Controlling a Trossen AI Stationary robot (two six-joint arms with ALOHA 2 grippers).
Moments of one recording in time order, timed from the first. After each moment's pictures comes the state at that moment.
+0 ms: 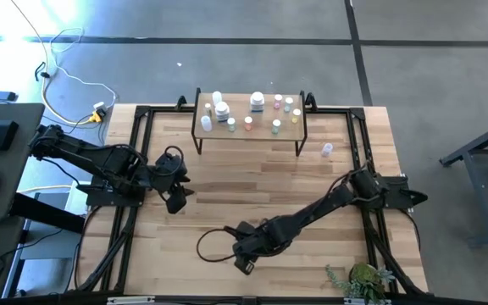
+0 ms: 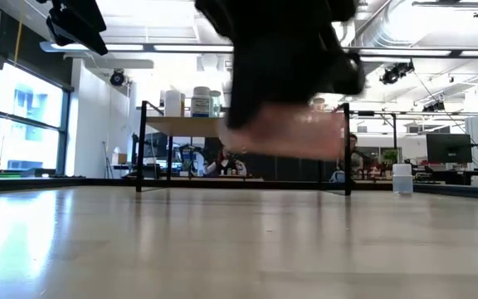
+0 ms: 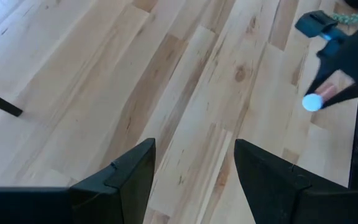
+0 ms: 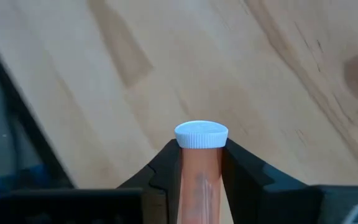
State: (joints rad) left arm -0.20 1.01 0.97 -0.89 -0.29 -0.71; right arm 0.46 2.17 1.78 -0.77 0.08 1.04
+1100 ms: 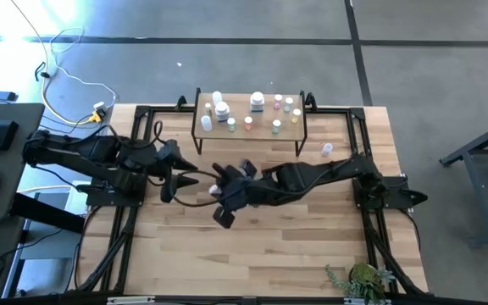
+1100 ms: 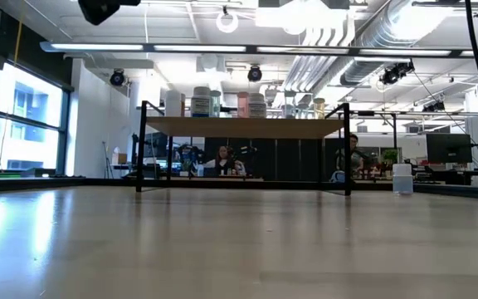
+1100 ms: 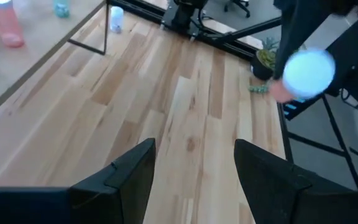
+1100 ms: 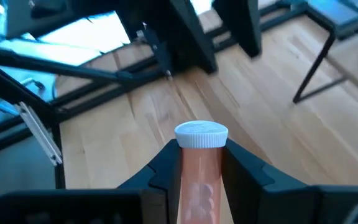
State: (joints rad) left arm -0.05 0.88 0.97 -0.63 -0.14 -0.45; right arm 0.29 2.10 2.35 -0.96 0.40 0.57
